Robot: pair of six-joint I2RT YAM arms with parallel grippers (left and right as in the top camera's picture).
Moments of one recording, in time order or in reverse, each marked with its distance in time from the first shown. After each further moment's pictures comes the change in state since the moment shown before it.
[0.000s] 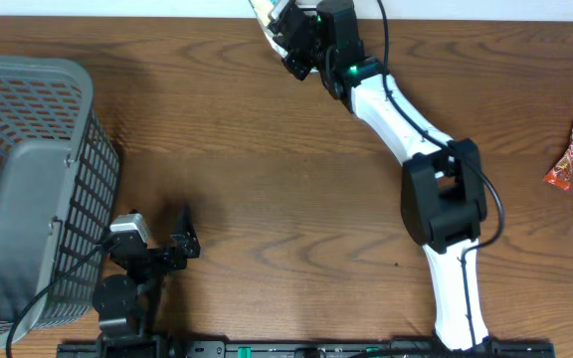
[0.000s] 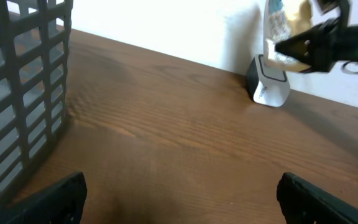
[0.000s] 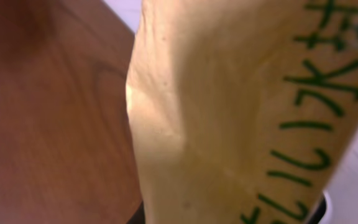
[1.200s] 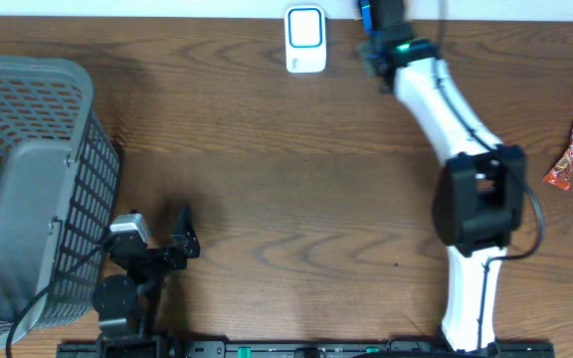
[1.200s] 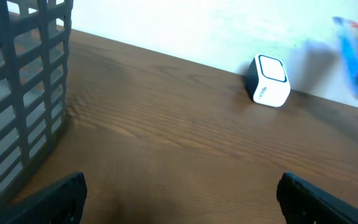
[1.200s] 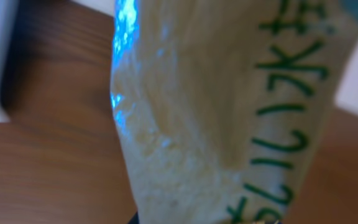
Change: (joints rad) left arm 0.000 0.000 0.000 0.000 0.000 0.000; right arm -0.173 -0.123 0.026 -0.557 0.705 0.271
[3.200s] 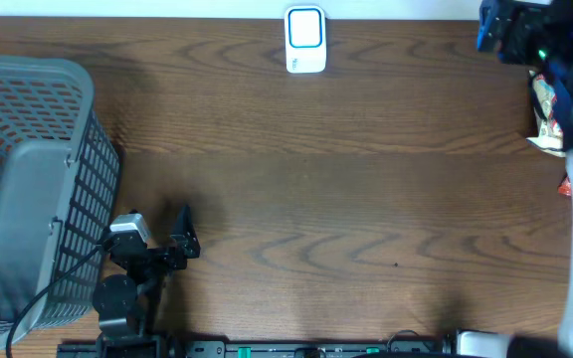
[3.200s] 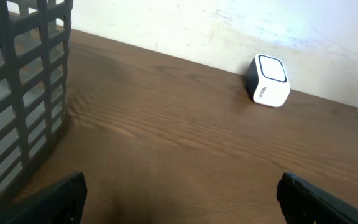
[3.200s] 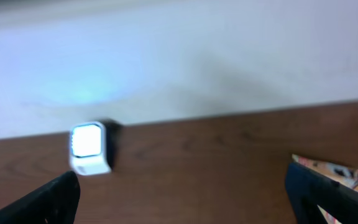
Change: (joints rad) left arm 0.000 0.000 0.000 0.000 0.000 0.000; right arm -0.311 -0.725 -0.184 -0.132 -0.492 0.260
